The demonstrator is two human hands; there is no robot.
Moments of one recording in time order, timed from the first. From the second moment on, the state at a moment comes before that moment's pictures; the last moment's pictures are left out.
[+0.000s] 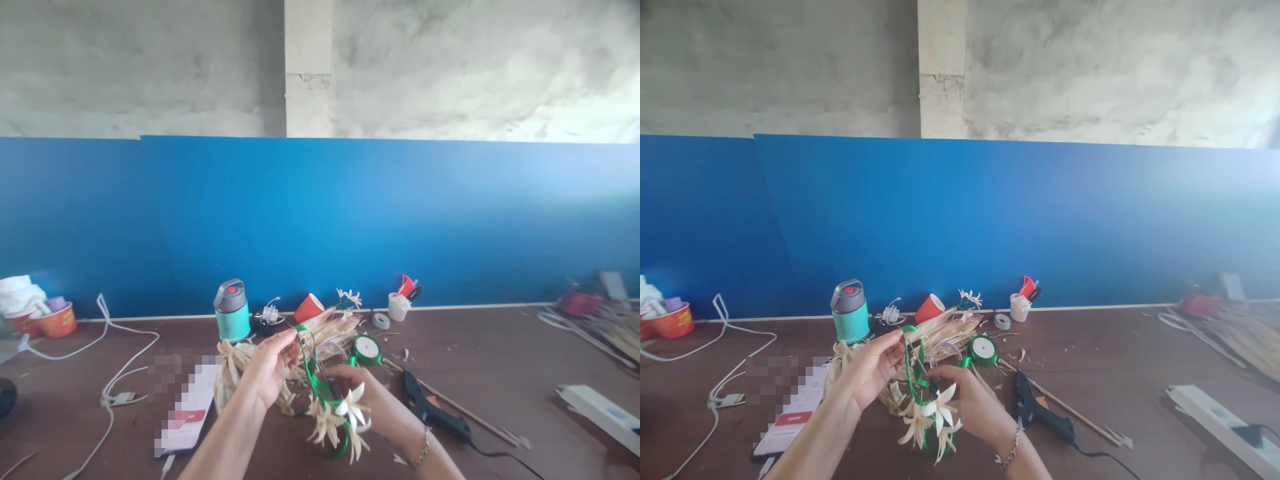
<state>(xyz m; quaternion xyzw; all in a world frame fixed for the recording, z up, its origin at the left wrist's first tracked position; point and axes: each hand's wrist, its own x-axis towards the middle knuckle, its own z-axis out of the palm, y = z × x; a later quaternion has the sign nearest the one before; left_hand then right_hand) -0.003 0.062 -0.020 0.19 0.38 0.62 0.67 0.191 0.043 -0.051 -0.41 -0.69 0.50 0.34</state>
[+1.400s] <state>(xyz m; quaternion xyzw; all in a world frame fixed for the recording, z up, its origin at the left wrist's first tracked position) 0.018 0.047 -0.017 0.30 0.38 0.59 0.65 0.160 0.038 -0.053 -0.31 -0.65 0.52 0.46</state>
